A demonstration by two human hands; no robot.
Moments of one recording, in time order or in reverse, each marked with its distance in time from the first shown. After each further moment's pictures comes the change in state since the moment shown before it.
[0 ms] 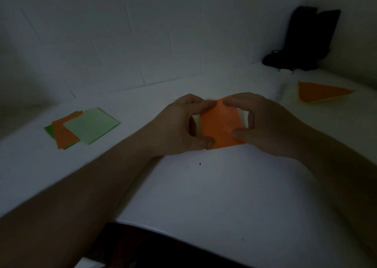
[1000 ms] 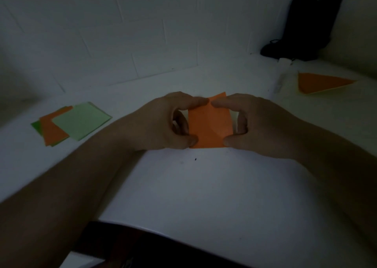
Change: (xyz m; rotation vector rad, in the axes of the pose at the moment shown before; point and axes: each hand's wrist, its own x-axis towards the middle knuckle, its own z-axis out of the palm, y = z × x) left_hand -0.009 -0.003 -0.020 -0.189 -0.164 -0.102; right_hand -0.008 -0.007 0.003 0.053 -0.100 -0.049
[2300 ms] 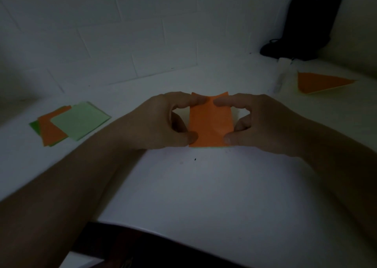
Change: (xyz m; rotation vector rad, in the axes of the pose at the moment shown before) left_hand -0.005 0.013 0.000 -0.116 0.020 -0.062; right_hand -0.001 -0.007 -0.007 0.216 -0.075 0.139
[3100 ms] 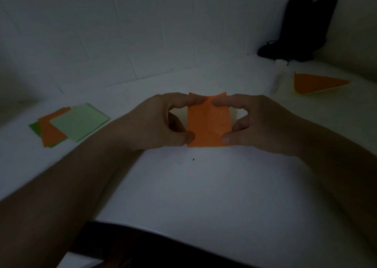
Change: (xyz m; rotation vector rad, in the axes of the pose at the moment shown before) left_hand -0.002 0.004 -0.001 0.002 -0.002 -0.028; right_hand -0.001 0.002 -0.001 0.075 0.002 0.012
